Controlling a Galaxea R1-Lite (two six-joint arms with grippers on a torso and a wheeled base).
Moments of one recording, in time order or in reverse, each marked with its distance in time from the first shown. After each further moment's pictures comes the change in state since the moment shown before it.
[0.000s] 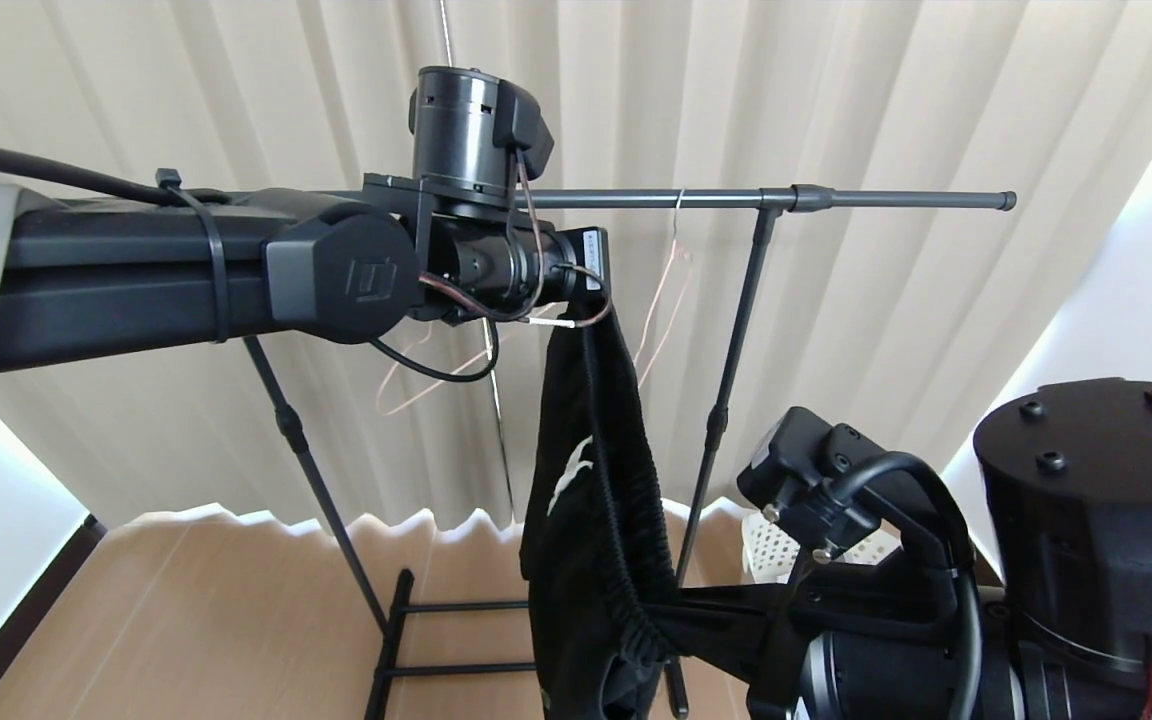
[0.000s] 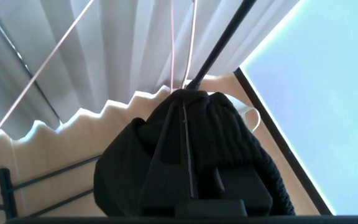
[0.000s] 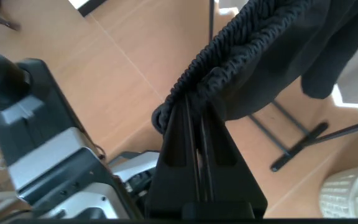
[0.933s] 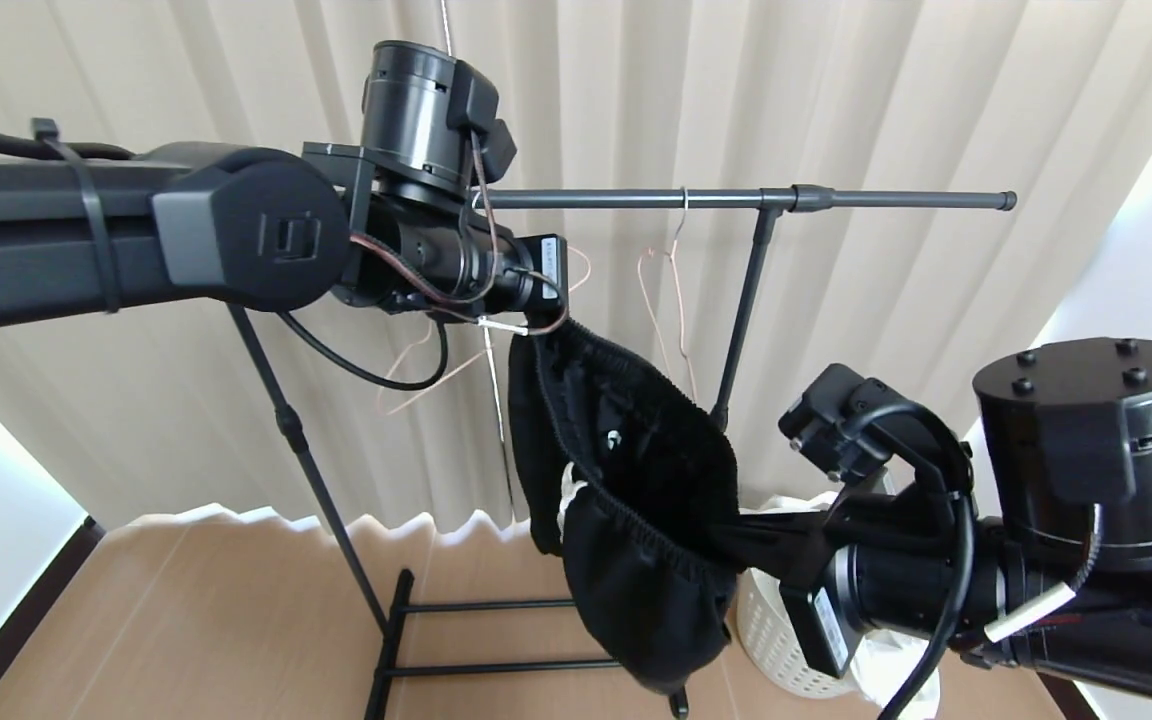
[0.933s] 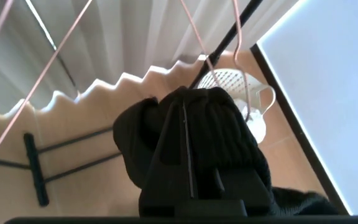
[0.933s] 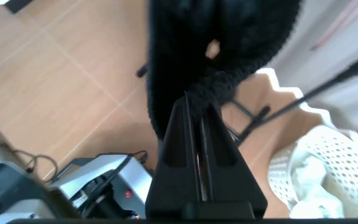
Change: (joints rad) left arm 0.034 -0.093 0.039 0.202 0.004 0.000; right arm -0.203 0.002 0.016 0.000 -0.053 -0.143
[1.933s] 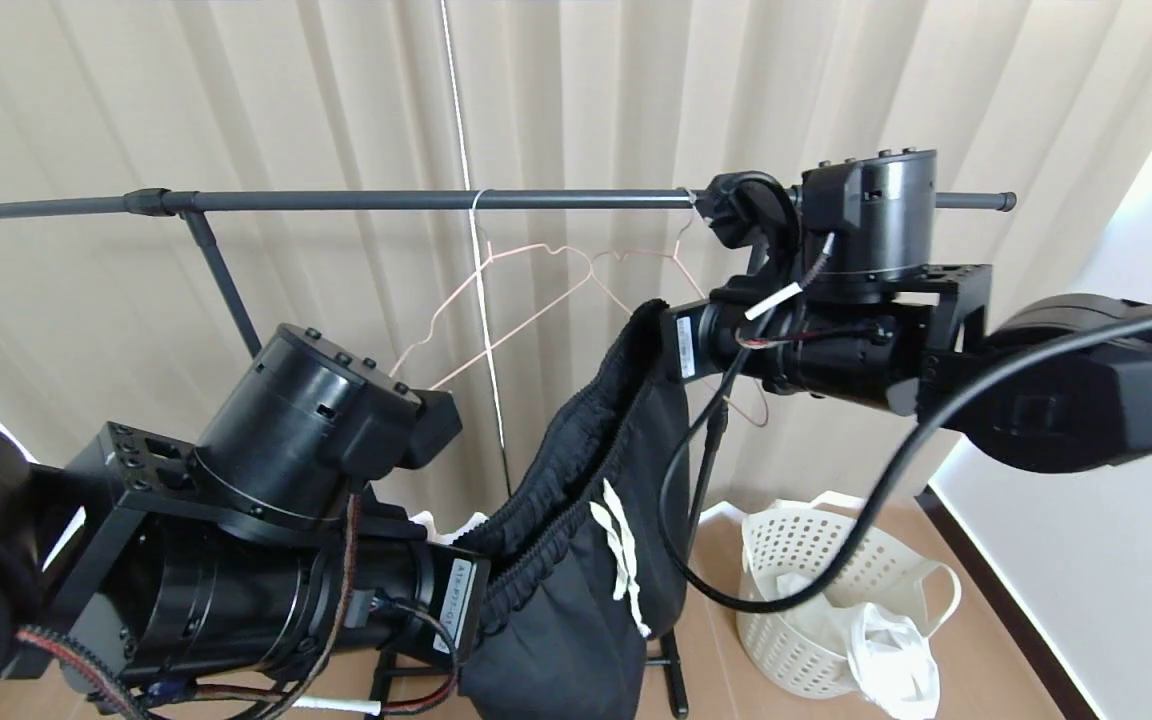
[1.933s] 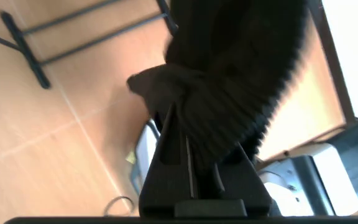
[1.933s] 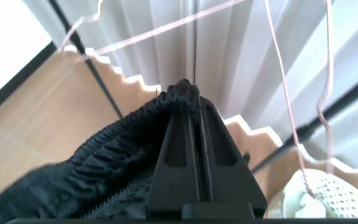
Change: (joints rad) left arm -0.215 -0.411 0.801 0.025 0.003 -0.142; right arm -0.161 0.384 -0.582 -0.053 -0.058 0.073
